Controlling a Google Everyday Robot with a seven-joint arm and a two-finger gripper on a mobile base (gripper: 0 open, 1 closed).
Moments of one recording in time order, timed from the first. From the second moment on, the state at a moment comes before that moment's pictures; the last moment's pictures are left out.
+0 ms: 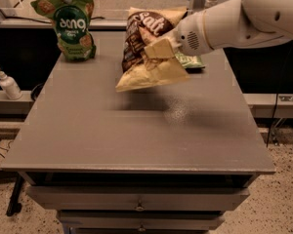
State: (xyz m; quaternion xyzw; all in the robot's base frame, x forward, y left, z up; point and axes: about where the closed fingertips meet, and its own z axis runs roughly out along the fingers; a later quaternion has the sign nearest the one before) arm 0.601 -0.027 0.957 -0.42 0.76 0.27 0.43
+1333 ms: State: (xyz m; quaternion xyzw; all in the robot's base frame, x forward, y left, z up) arm 0.703 0.057 0.914 -0.33 0.78 0.28 0.45
